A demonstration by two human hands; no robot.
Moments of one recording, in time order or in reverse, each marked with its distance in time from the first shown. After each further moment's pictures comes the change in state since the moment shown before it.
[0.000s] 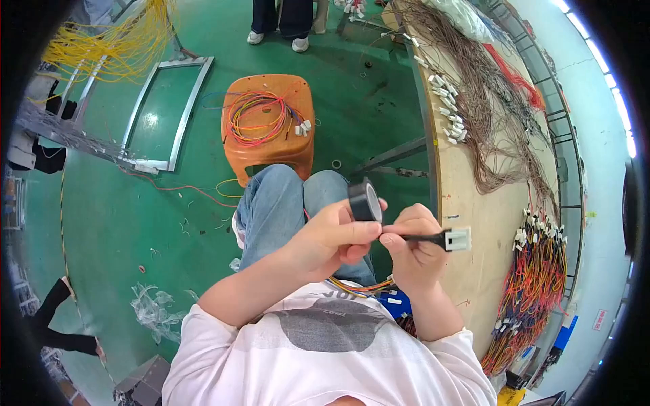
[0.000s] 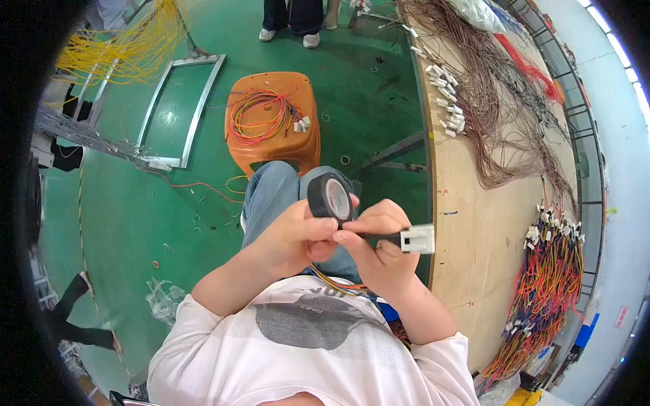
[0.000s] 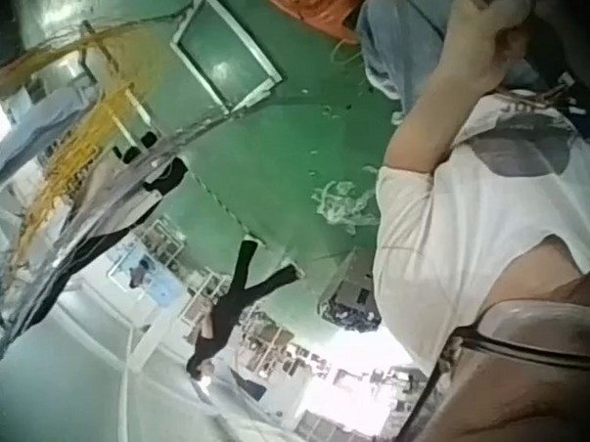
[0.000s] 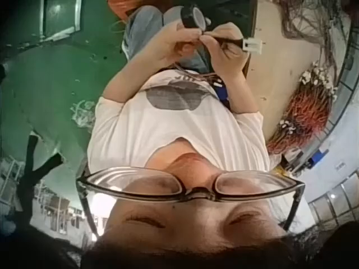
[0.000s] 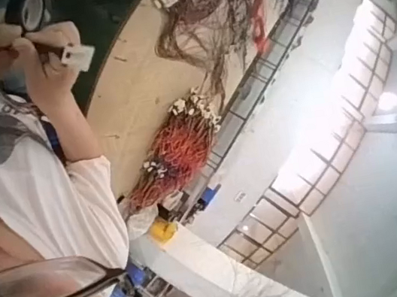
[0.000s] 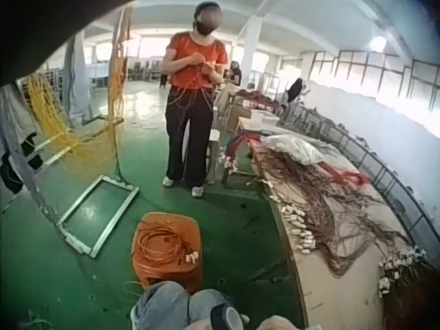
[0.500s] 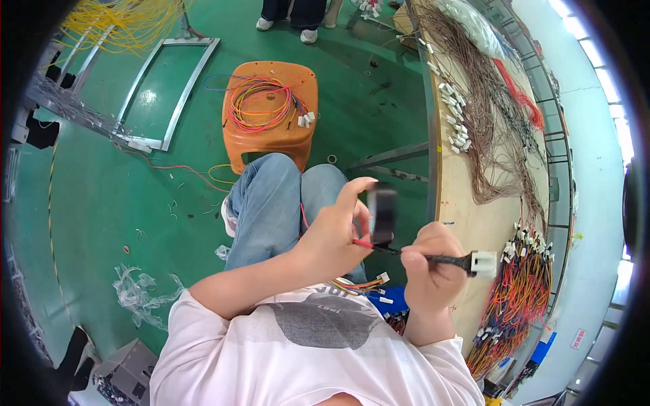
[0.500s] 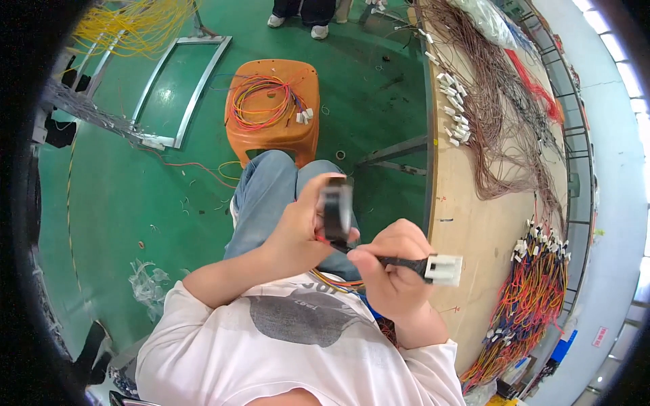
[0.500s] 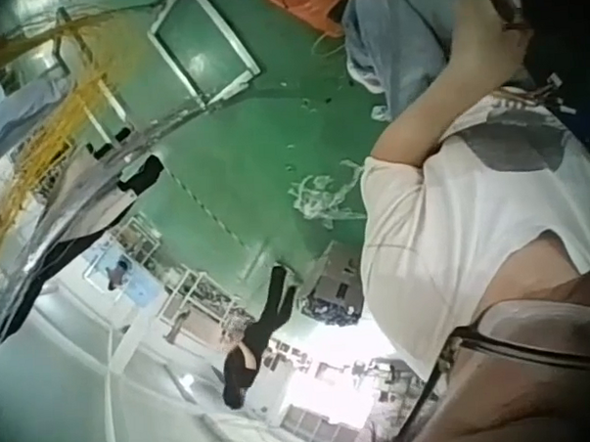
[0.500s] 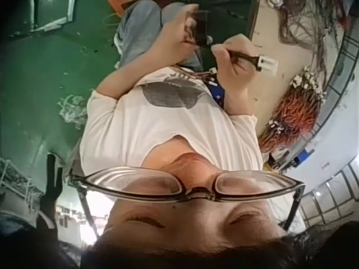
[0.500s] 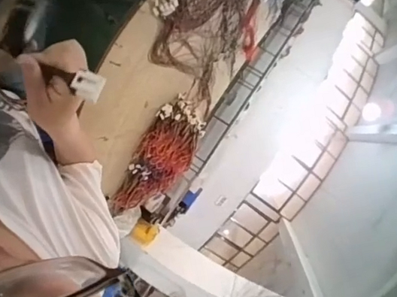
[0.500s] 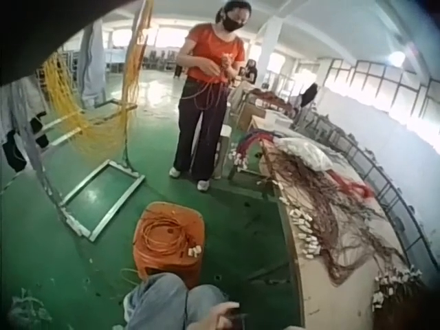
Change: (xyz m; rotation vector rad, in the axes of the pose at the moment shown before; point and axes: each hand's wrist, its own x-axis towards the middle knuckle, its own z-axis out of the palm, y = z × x) left_hand -0.003 -0.010 0.003 0.822 0.359 0.205; right_hand 0.004 -0.027 -0.010 -0.030 -0.027 -0.005
